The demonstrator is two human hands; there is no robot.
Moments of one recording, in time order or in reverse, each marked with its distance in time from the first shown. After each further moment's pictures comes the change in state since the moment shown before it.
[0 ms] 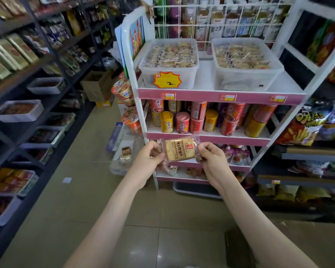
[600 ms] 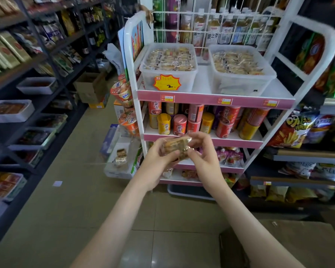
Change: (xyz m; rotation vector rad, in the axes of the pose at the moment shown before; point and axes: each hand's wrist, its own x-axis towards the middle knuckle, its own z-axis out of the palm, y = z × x) left_hand -0.009 0.005 0.013 -0.502 -0.178 0.088; right_hand -0.039 -0.017 0.038 -0.328 -0.093 -0.460
